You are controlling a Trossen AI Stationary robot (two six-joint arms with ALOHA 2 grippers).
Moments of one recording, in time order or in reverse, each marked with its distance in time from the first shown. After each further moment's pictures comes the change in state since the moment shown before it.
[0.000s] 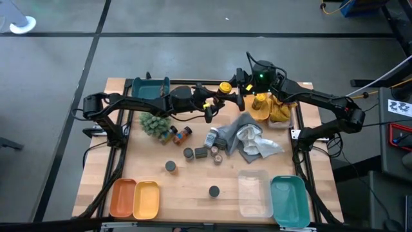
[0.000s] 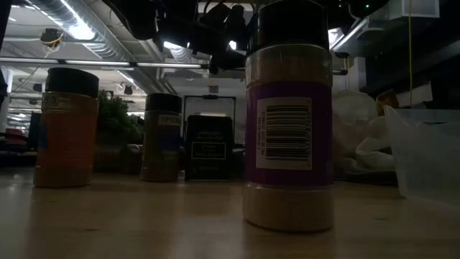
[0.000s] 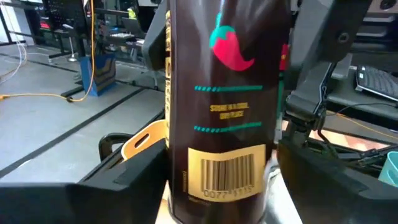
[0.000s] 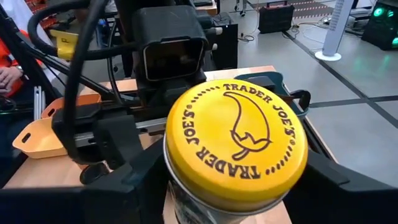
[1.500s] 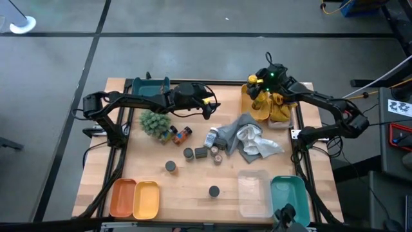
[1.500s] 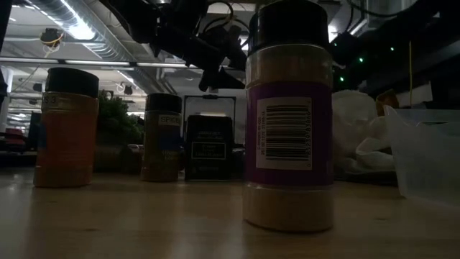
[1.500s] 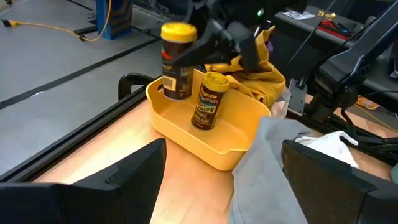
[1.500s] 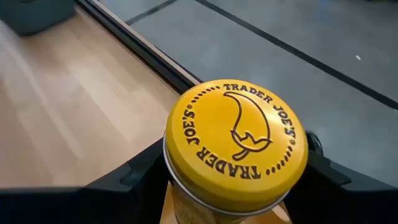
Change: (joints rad) left arm 0.063 0.000 0.000 -0.189 0.003 -0.153; right arm -0.384 -0.063 -0.366 -0.007 0.381 -0.002
